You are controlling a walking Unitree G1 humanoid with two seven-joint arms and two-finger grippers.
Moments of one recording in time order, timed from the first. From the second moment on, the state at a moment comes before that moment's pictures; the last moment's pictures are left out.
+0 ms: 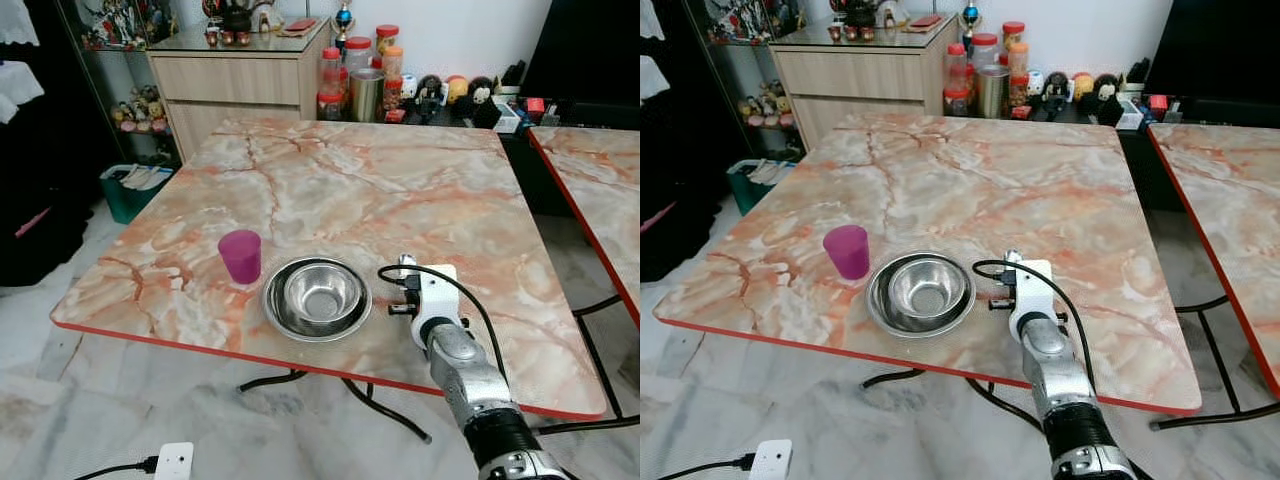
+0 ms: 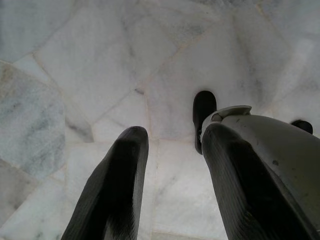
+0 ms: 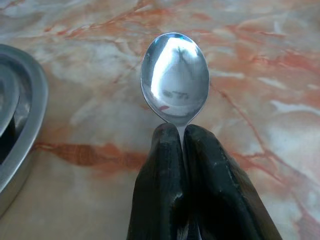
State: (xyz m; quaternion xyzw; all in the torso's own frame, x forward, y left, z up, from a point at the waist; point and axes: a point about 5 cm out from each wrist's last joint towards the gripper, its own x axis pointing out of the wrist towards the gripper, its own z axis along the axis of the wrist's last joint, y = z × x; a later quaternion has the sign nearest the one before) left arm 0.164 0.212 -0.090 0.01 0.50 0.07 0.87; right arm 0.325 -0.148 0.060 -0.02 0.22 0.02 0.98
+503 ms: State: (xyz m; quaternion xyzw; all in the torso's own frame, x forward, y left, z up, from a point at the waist) left arm 0.166 0.240 -0.082 0.03 0.49 0.08 0.87; right arm 0.325 -0.147 0.054 -0.01 0.24 0.02 0.97
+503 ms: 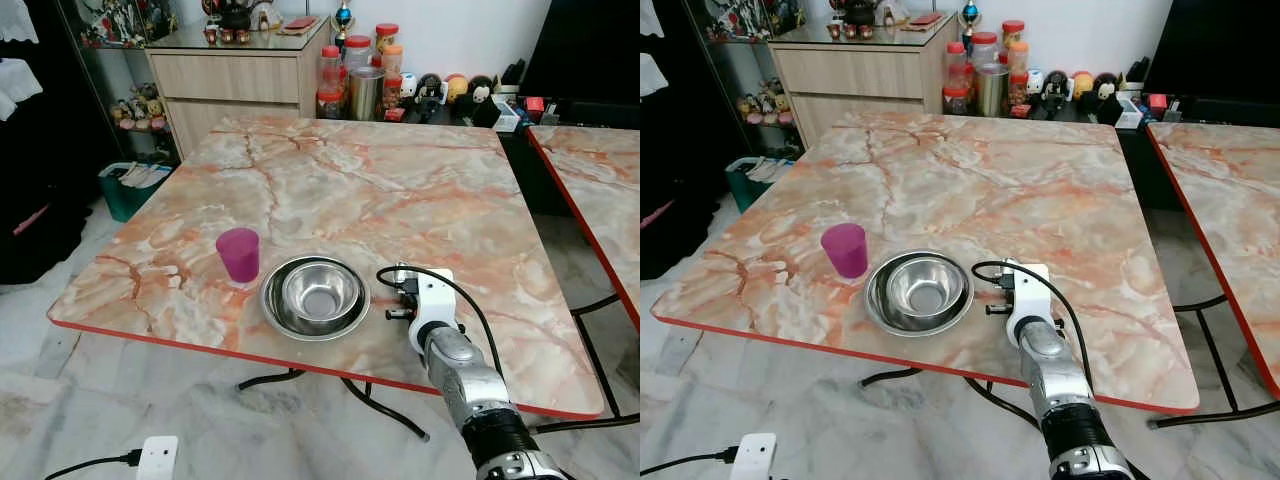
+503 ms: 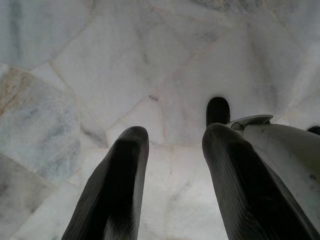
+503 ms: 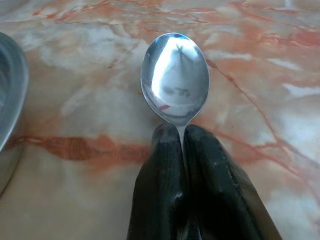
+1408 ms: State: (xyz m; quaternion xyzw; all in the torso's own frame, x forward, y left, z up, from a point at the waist) left arm 0.158 0.221 -0.091 0.02 0.51 0.07 0.86; right arm 0.334 -0.150 0.064 -0.02 0.19 0.01 0.98
